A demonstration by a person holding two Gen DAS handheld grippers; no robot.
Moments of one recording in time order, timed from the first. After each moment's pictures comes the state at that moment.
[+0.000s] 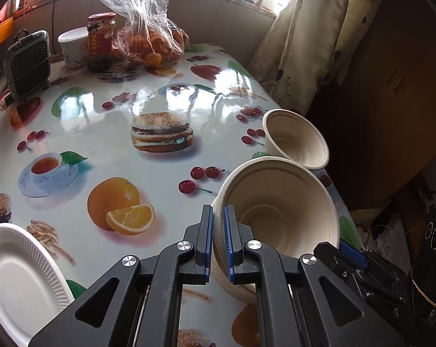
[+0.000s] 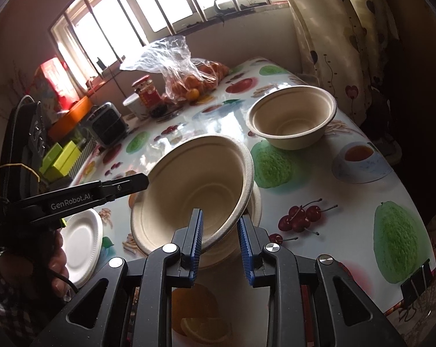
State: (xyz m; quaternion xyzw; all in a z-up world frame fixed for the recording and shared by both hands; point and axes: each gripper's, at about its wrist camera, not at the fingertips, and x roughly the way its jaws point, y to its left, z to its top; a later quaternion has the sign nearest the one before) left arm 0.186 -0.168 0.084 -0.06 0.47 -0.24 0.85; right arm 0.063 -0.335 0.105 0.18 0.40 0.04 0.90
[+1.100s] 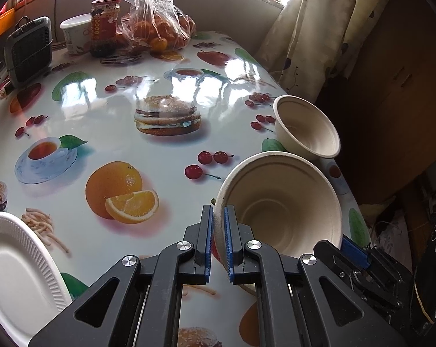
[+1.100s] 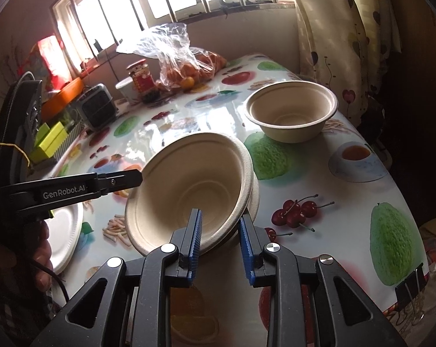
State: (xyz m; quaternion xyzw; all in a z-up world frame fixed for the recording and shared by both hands) left arm 0.190 -0.169 0.068 -0.06 0.49 -0.22 0.84; right arm 0.066 -0.319 0.091 0.12 0.41 0.02 0.90
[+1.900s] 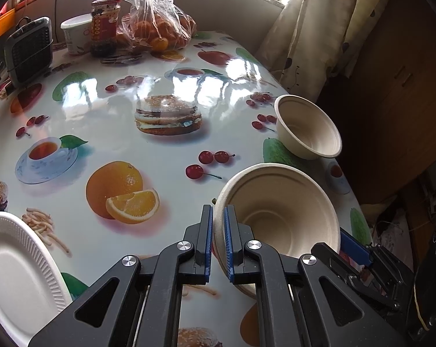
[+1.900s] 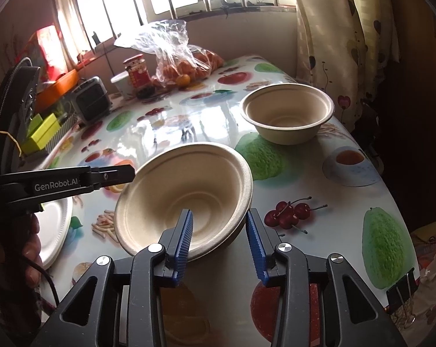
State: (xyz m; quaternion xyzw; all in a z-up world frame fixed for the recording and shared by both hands) left arm 0.190 -0.172 0.067 -0.05 0.49 -0.22 0.84; right arm 0.067 -0.318 0.088 0.09 0.41 0.00 0.91
